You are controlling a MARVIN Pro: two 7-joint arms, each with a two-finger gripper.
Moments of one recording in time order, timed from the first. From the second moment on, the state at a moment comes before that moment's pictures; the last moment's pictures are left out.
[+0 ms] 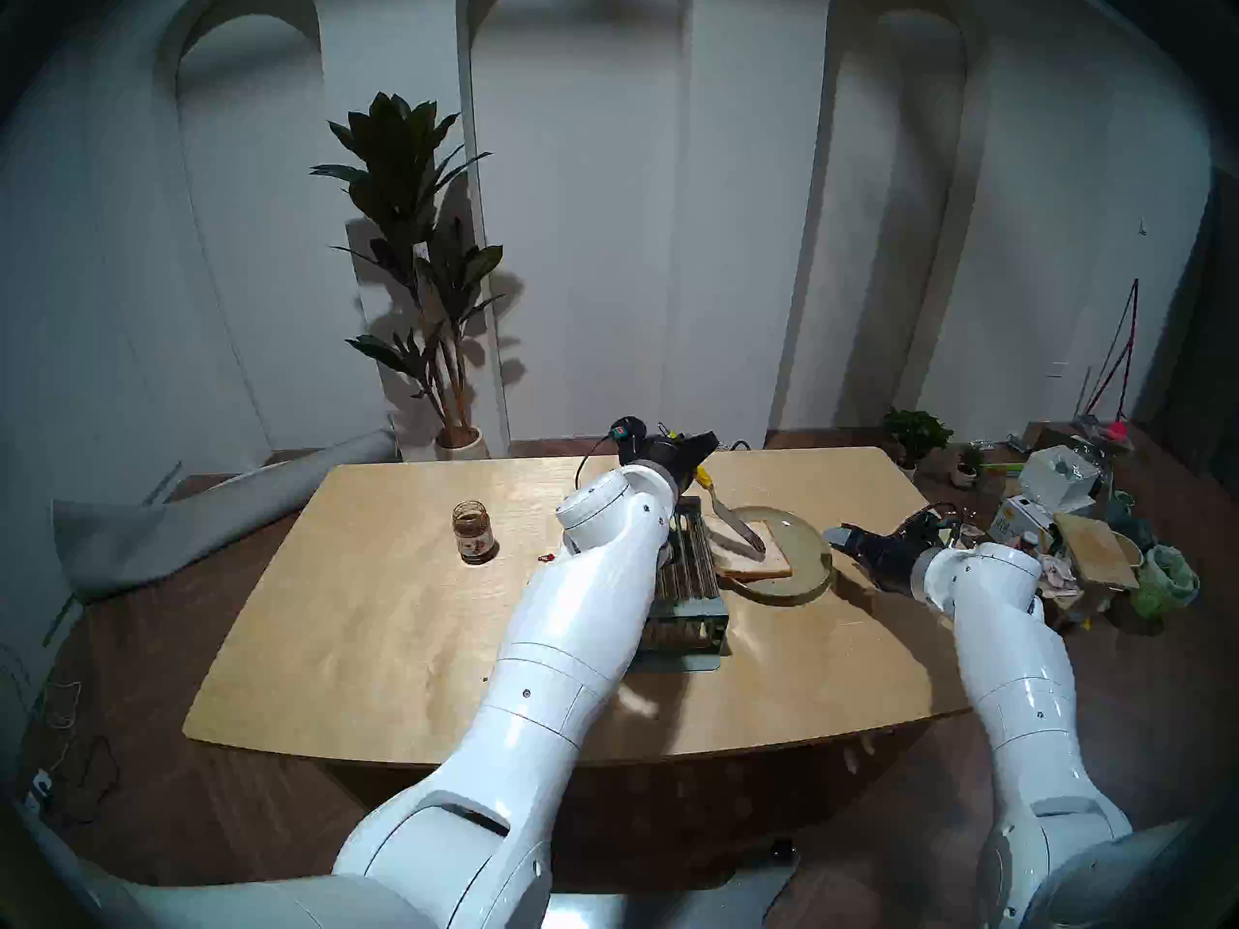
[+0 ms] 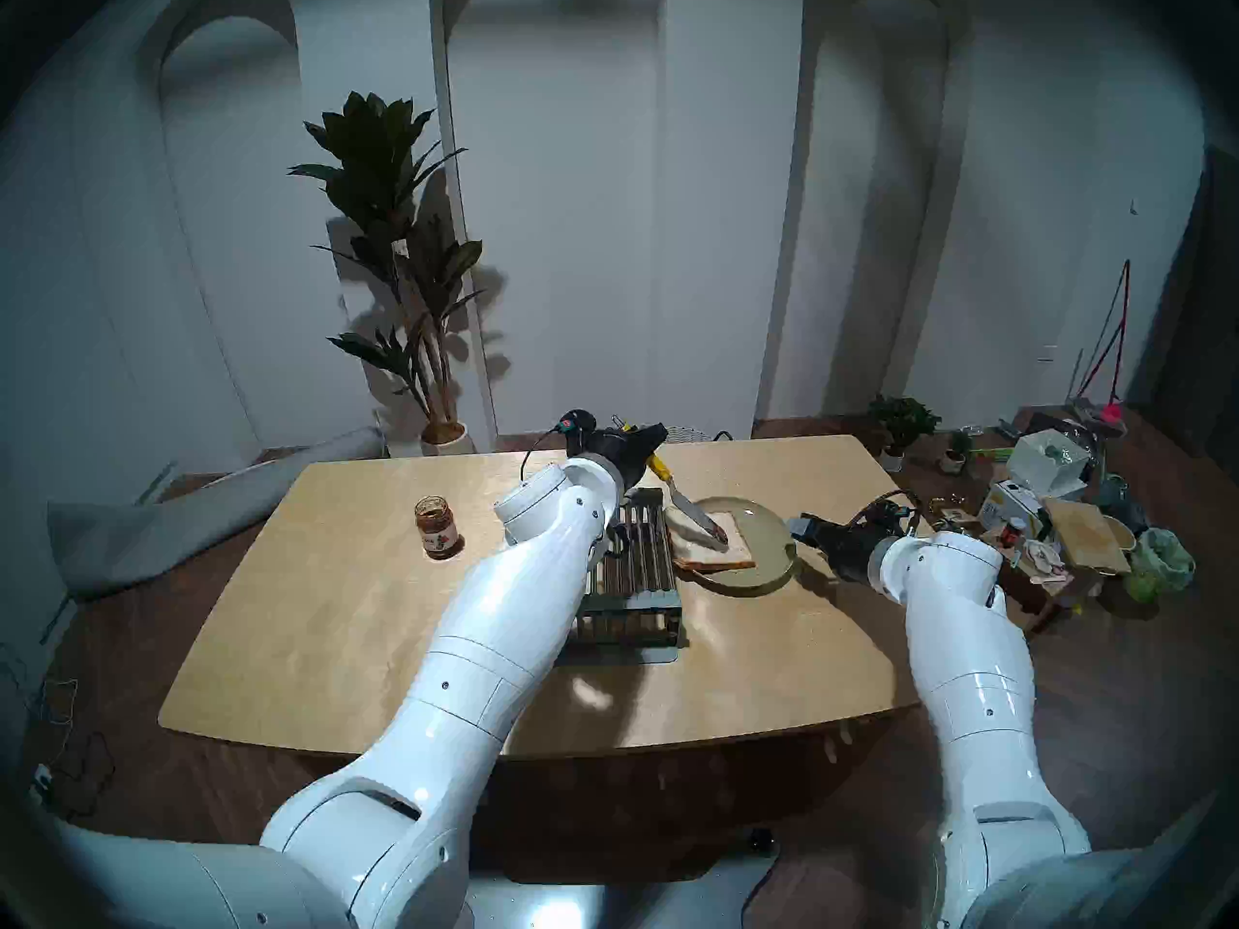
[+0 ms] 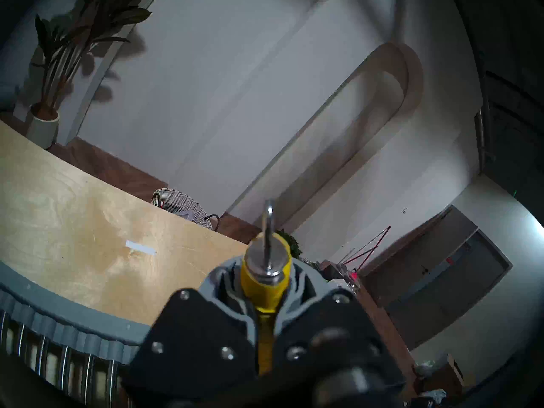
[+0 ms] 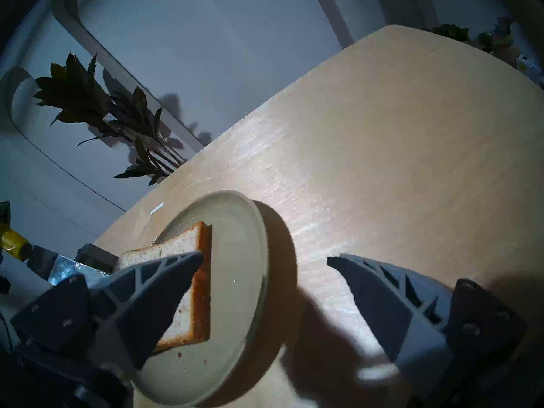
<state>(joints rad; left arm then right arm) 1.13 -1.78 -1.28 -1.25 -0.70 0.30 0.18 -1.30 -1.26 1.83 -1.21 0.61 0.76 0.31</state>
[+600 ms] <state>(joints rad) 1.07 -1.79 -1.29 -1.17 -0.72 0.25 0.15 -1.30 -1.28 1.83 -1.19 0.62 0.76 0.29</state>
